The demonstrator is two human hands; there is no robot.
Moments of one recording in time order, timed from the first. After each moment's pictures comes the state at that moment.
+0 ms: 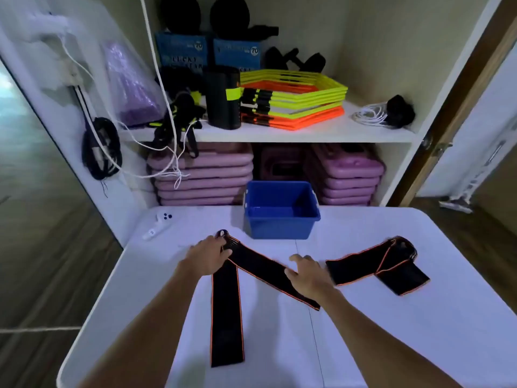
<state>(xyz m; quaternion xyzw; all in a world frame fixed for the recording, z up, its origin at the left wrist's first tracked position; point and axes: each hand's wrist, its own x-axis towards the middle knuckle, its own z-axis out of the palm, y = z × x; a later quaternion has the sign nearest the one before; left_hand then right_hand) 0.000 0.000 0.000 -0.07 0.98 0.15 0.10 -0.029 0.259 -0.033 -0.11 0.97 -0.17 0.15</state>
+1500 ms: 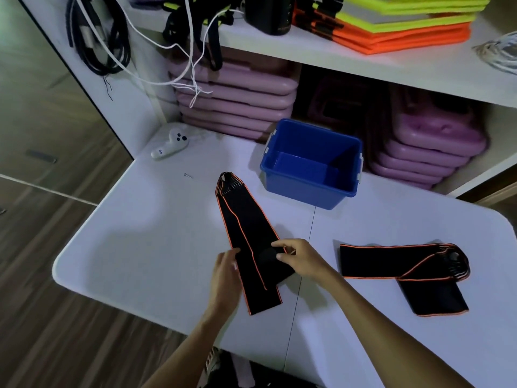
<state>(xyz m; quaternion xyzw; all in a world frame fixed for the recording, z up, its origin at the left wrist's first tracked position) 0.055 0.136 -0.162 -0.30 0.85 0.41 -0.15 -0.102 0.275 -0.104 -0.23 0.82 -0.34 0.39</state>
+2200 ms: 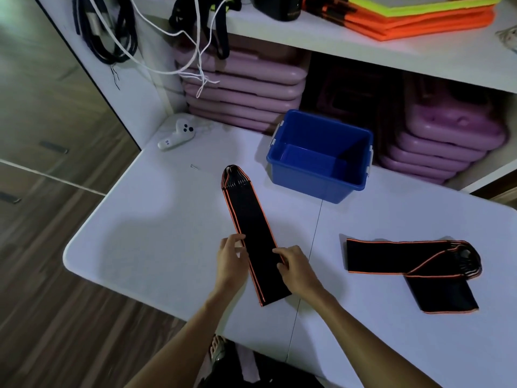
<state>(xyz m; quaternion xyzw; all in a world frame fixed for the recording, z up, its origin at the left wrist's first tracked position) 0.033 0.132 -0.143 -0.38 0.77 0.50 -0.12 -0.054 0.276 -0.134 -0.25 0.87 -0.28 0.32</state>
